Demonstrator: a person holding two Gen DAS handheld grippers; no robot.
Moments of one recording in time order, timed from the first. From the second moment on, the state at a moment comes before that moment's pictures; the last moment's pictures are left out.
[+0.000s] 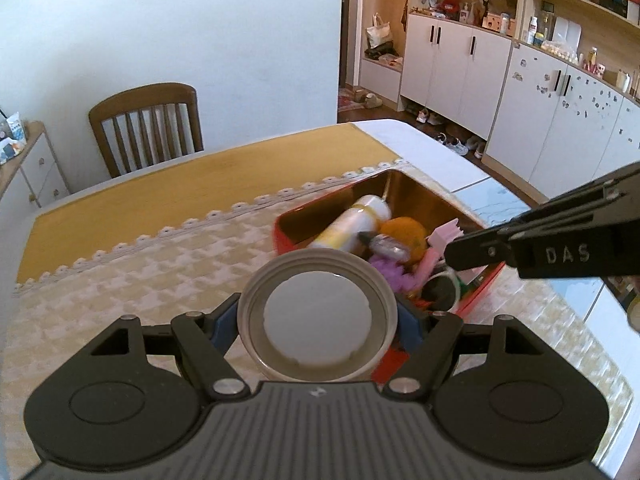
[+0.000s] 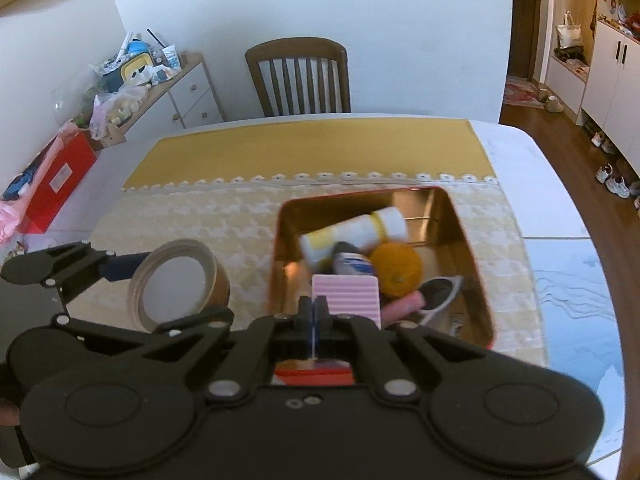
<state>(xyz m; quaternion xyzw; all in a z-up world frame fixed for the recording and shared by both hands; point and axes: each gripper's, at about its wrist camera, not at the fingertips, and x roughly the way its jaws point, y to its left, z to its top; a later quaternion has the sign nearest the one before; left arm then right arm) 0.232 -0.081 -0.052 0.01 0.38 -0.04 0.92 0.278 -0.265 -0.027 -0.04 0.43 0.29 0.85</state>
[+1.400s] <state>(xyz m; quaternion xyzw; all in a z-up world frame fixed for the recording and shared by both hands) 0.309 -0.164 -0.114 -0.01 0.47 0.00 0.88 0.363 -0.319 -0.088 -0.04 0.49 0.32 0.81</state>
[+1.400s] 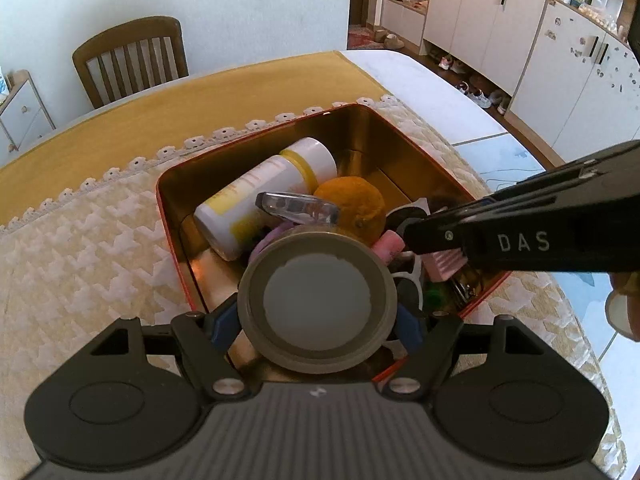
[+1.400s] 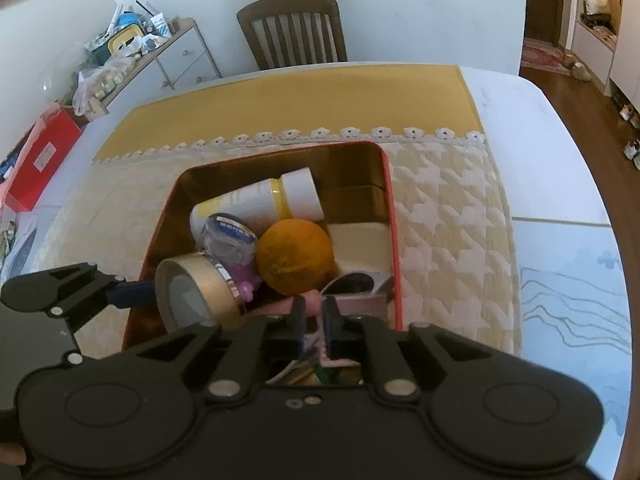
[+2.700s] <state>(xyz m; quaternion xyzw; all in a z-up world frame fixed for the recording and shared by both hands) 0.216 -0.139 -0.039 -0.04 0.36 -0.02 0.93 0.257 -0.365 -0.018 0.00 0.35 0.30 0.89</state>
